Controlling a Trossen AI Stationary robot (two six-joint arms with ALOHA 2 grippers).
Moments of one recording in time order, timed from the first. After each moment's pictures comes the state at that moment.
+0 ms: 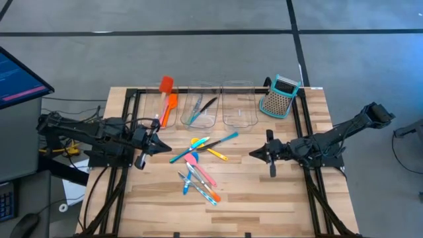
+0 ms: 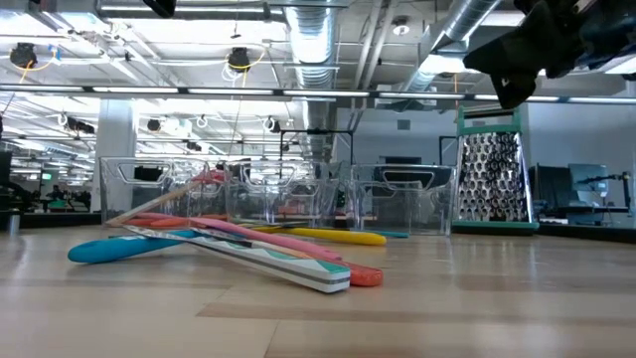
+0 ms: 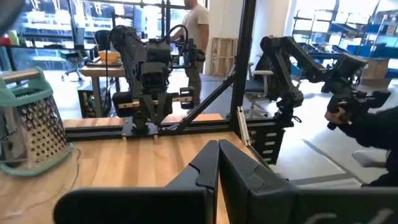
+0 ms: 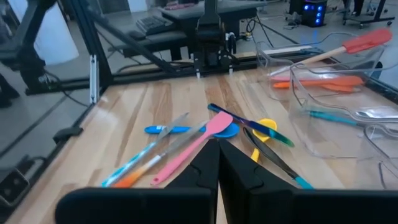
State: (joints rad) left arm -0.19 0.62 0.54 0.08 0.03 -0.05; right arm 0.39 0.86 0.30 0.35 0.39 0.20
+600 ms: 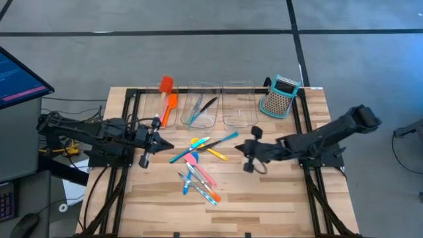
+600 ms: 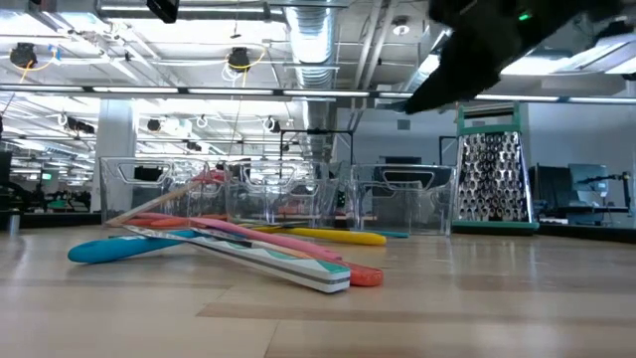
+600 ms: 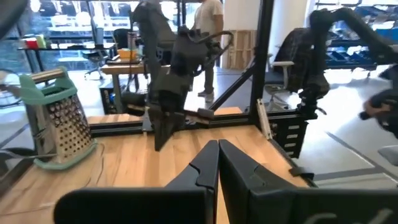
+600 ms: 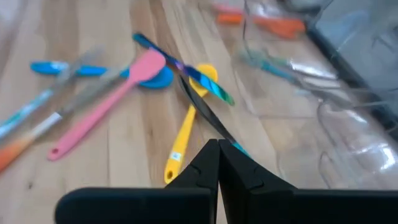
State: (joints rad) left arm -0.19 0.65 0.54 0.07 -0.05 0.00; right arm 0.29 1.31 0.74 -0.11 0.54 0.20
